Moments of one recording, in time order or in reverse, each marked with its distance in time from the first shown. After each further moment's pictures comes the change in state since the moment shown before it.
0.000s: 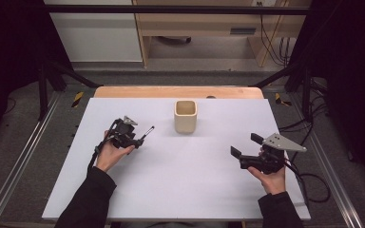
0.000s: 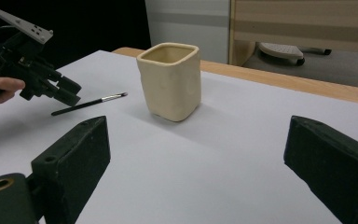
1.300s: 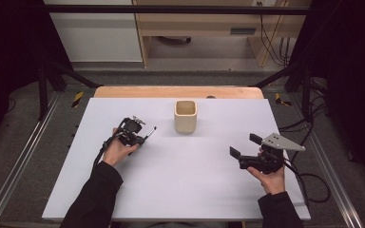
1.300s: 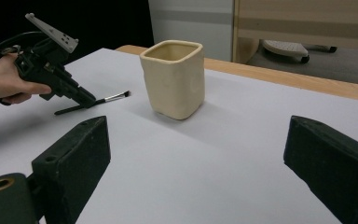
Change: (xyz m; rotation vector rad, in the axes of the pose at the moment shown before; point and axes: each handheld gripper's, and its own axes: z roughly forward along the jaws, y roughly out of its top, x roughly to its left) left arm -0.005 0.011 0.027 0.114 -0.027 0.010; right arm 0.000 0.000 0.002 0.008 0.014 0.002
